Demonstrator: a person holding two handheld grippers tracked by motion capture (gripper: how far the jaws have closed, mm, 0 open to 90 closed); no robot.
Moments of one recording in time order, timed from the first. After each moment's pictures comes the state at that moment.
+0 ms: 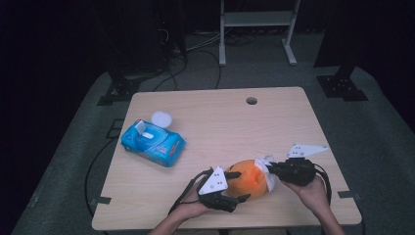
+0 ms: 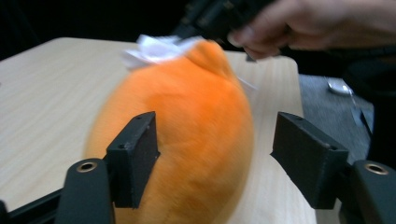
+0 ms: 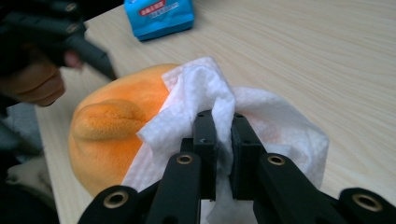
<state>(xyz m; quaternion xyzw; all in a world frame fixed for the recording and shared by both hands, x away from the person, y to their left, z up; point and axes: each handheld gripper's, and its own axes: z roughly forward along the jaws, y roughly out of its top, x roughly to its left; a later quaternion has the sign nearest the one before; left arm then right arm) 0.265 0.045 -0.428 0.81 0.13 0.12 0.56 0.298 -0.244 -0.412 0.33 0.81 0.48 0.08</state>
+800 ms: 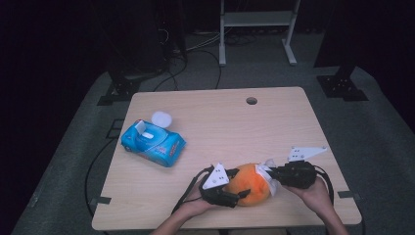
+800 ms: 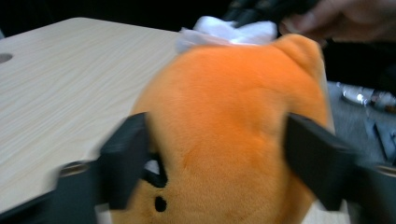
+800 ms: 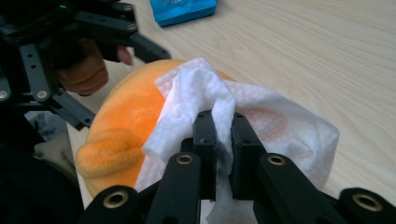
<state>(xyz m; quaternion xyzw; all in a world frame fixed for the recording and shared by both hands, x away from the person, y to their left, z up) 0.270 0.035 -0.444 0.82 0.15 0.13 0.54 0.295 -0.245 -0.415 0.30 0.83 0.47 0.05</state>
